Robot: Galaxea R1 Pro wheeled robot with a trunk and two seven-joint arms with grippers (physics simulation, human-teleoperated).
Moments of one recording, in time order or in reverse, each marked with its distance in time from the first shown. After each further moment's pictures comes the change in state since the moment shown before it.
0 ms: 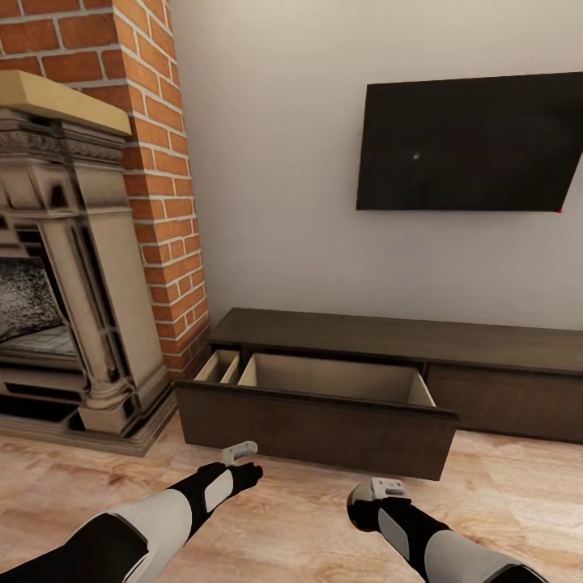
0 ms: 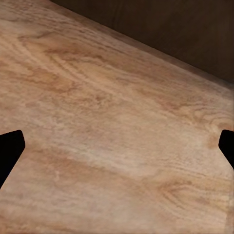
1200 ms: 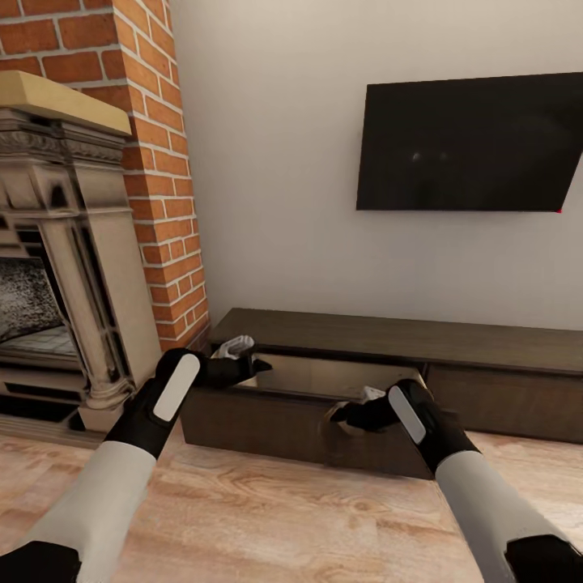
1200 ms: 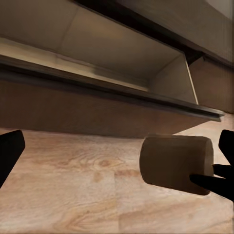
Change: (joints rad) left arm -0.005 0.152 0.298 -1.016 -0.002 0.825 -0.004; right arm -0.134 -0.085 -0.249 -0.621 -0.010 0.828 0.145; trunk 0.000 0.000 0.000
